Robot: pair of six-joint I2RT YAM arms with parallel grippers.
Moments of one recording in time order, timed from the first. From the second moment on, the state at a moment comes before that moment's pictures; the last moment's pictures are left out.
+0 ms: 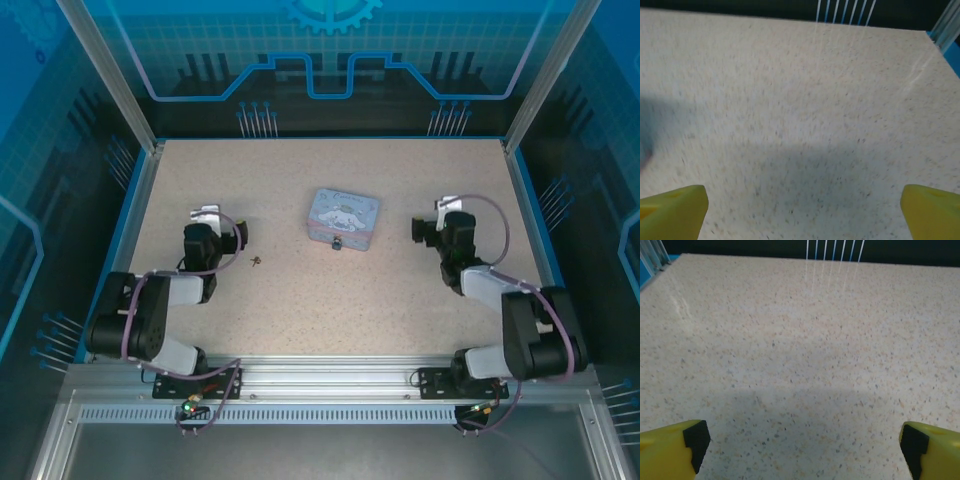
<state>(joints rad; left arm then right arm) -0.02 1.47 0.40 0.68 -0.11 -0.09 0.11 1.35 0.57 0.32 0.20 0.01</state>
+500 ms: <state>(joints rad) -0.05 1.16 0.80 -0.06 -0.09 -0.51 0.04 1.22 0.95 -0.36 -0.11 0.37</state>
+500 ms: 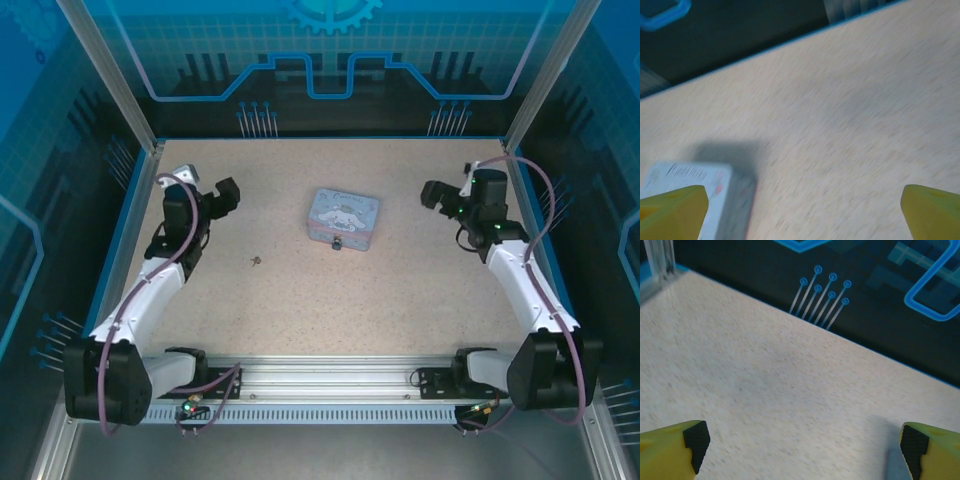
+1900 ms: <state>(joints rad) -0.28 1.42 0.90 -0.58 0.04 -0.72 0.49 1.69 1.10 -0.37 -0.40 0.52</state>
